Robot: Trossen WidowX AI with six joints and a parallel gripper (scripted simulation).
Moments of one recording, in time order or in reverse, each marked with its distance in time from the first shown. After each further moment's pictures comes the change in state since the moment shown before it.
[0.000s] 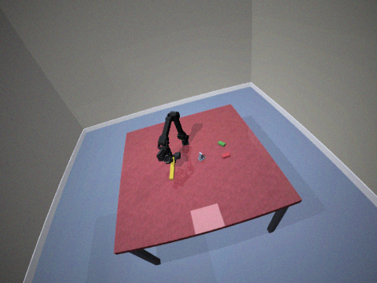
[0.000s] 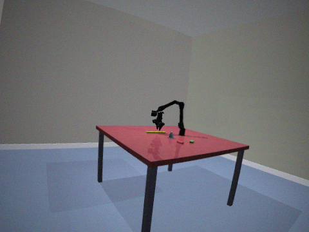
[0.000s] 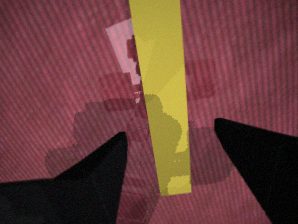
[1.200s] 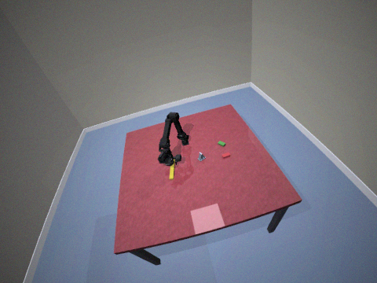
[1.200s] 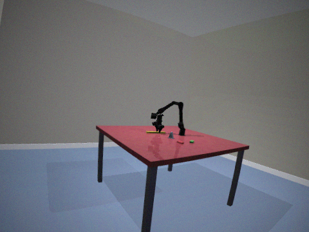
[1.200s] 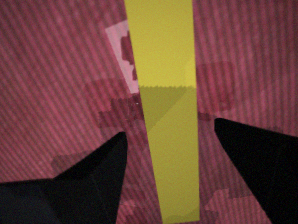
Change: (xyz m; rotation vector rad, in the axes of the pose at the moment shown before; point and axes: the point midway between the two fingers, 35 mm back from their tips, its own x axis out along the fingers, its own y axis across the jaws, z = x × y) arm 0.030 0.000 0.000 0.001 0.000 0.000
